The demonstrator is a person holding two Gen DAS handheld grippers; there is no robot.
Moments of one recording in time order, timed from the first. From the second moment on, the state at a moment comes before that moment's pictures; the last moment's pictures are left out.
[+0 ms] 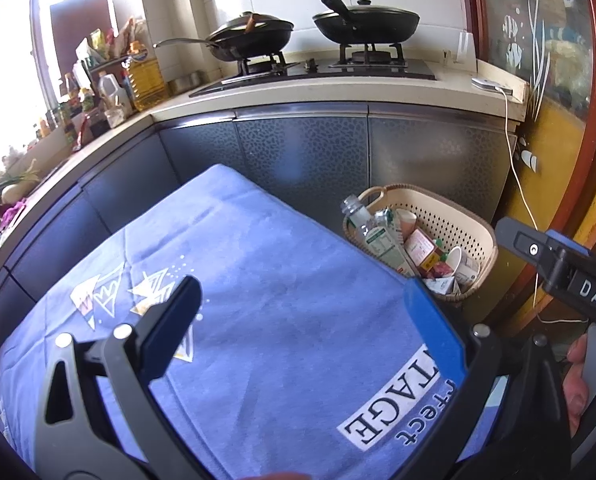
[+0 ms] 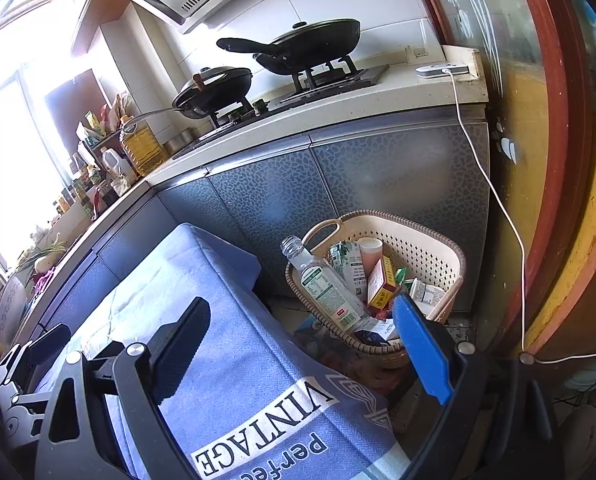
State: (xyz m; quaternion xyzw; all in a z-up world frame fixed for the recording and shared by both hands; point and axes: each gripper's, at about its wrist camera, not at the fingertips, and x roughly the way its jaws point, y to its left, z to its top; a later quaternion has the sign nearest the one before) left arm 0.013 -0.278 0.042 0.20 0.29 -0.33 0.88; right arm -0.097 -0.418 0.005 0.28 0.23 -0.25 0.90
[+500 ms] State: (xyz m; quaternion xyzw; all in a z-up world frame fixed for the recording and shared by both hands) left arm 0.018 -0.268 0.043 0.20 0.29 -0.32 0.88; right arm -0.094 -0.408 0.005 0.27 0.24 -0.25 0.90
